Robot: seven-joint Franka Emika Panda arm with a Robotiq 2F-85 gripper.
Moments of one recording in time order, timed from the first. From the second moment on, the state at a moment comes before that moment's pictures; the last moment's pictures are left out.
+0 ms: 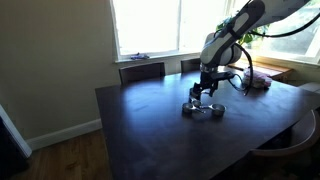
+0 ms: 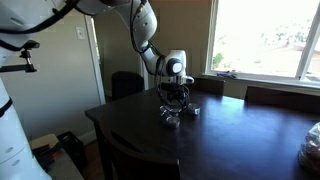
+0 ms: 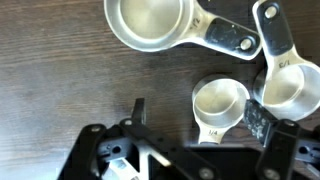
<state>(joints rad) -0.02 0.76 -0.02 -1.68 -0.01 2.48 0.08</state>
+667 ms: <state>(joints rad) -0.02 0.91 -0.02 -1.52 -0.01 2.48 0.16</state>
